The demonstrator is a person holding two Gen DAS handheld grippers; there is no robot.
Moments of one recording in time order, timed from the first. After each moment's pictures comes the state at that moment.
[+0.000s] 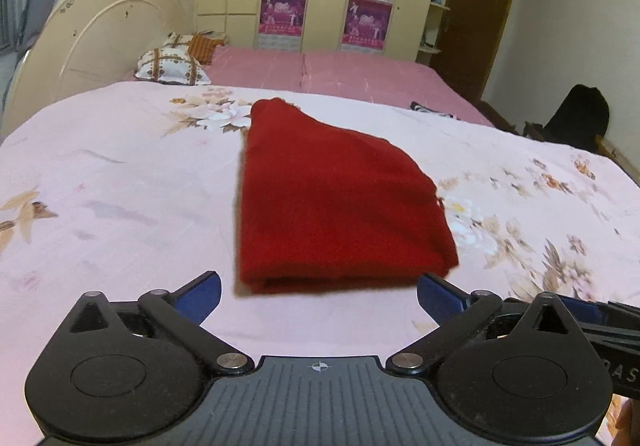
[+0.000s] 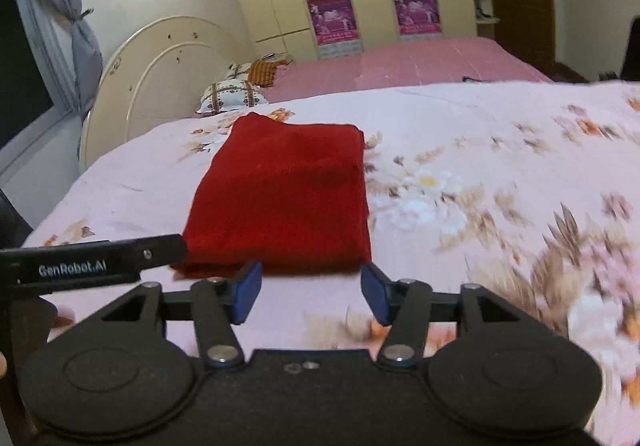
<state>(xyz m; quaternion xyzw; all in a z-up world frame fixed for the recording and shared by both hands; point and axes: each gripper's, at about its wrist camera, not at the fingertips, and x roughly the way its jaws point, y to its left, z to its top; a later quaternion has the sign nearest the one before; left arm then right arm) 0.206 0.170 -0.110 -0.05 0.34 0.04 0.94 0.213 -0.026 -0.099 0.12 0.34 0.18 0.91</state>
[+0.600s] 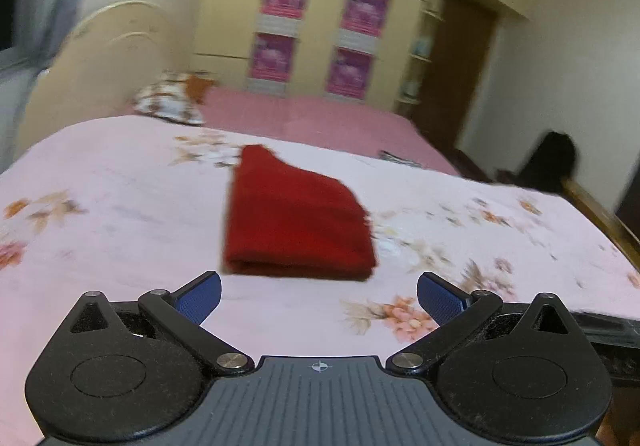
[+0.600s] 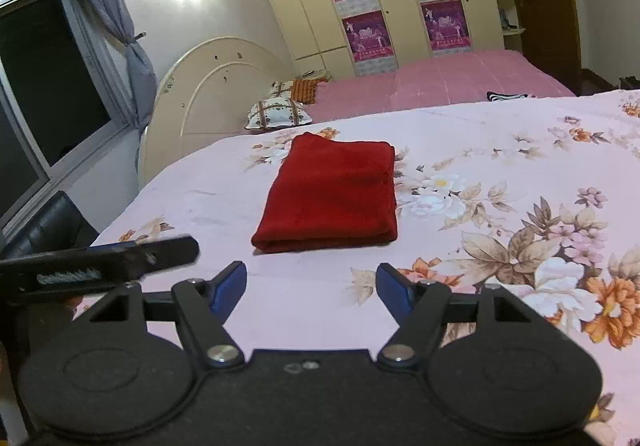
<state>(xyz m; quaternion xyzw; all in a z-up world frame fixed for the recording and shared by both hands) 0.071 0.140 -0.050 -0.09 0.26 0.04 0.96 0.116 -0.067 -0.045 0.13 0.30 0.24 0.91</state>
